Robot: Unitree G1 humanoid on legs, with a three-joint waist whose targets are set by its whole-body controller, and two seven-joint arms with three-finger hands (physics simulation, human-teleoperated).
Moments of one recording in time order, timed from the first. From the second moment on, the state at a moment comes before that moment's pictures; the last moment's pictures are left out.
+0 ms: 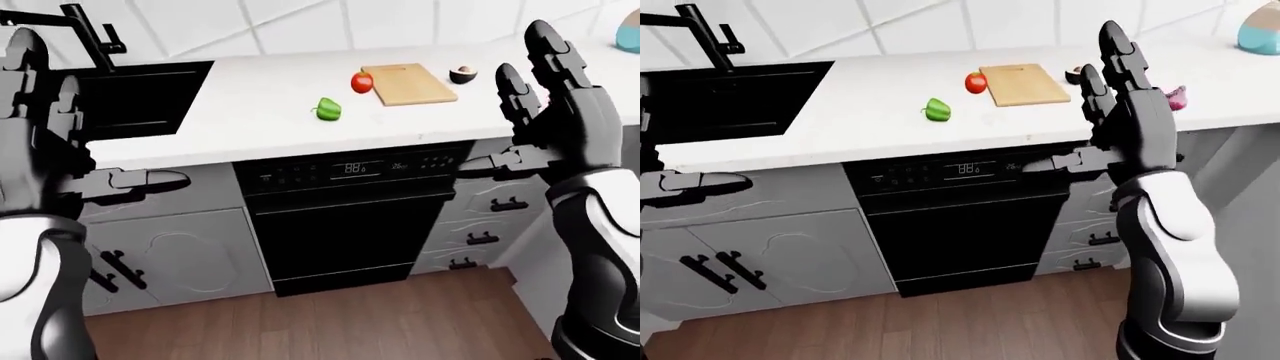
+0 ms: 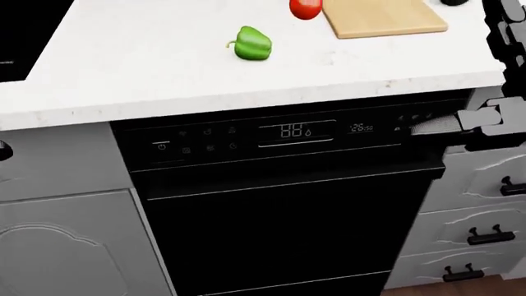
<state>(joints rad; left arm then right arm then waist) -0.34 0.44 0.50 -0.63 -0.31 0.67 -0.01 -0.47 -0.43 -0.35 -0.52 0.37 0.69 0.10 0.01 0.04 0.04</state>
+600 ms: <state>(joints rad) -0.35 0.46 0.50 -0.65 -0.33 0.66 0.00 -0.48 -0.45 -0.37 -0.53 0.37 0.68 0.10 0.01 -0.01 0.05</state>
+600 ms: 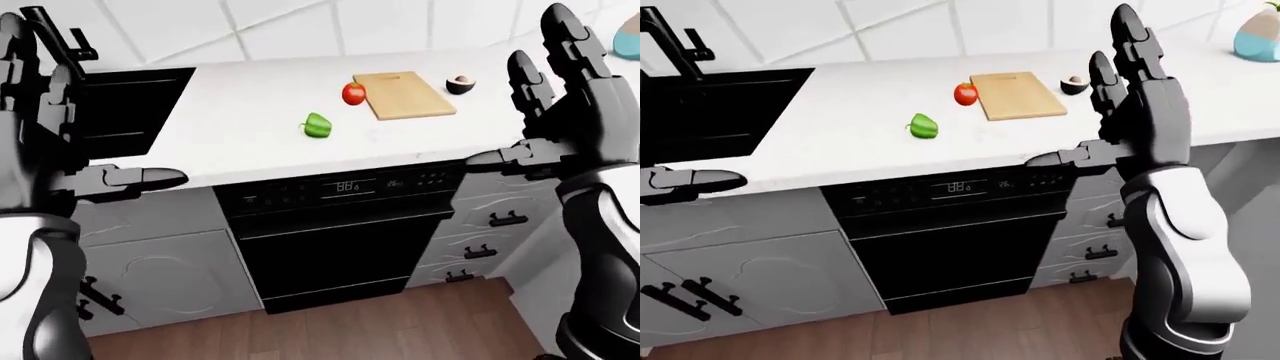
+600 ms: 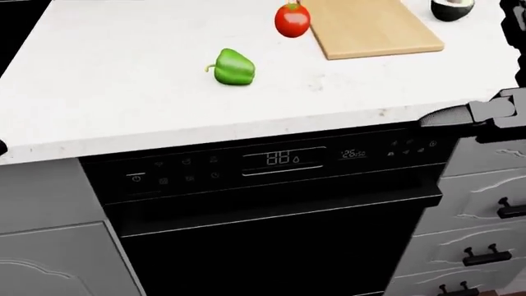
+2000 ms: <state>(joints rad) -0.36 0.48 0.52 -0.67 -0.36 0.69 0.02 -0.48 -0.47 -0.37 -0.52 0.39 0.68 0.09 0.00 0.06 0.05</state>
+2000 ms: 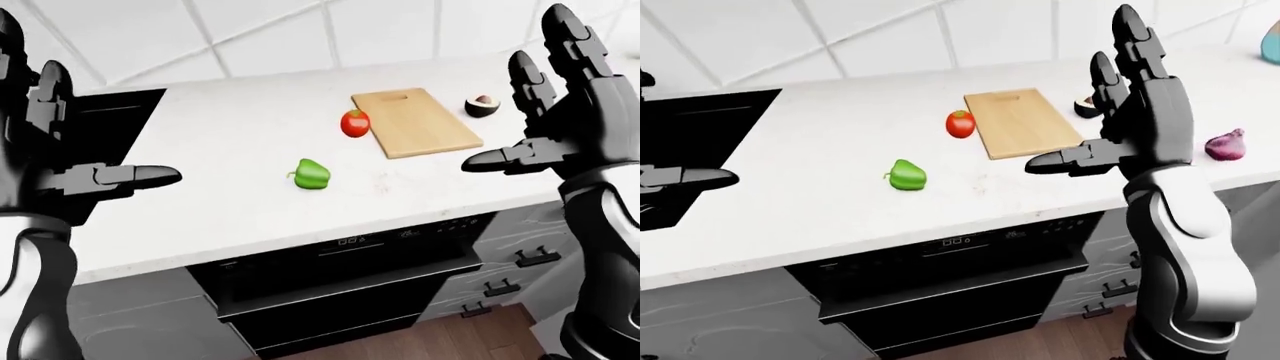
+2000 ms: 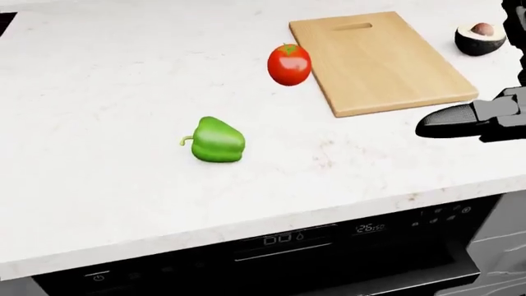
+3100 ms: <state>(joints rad) -0.39 0.55 0.57 -0.67 -0.38 0.72 0.03 -0.57 -0.55 -0.39 -0.41 0.42 0.68 -0.04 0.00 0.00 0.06</state>
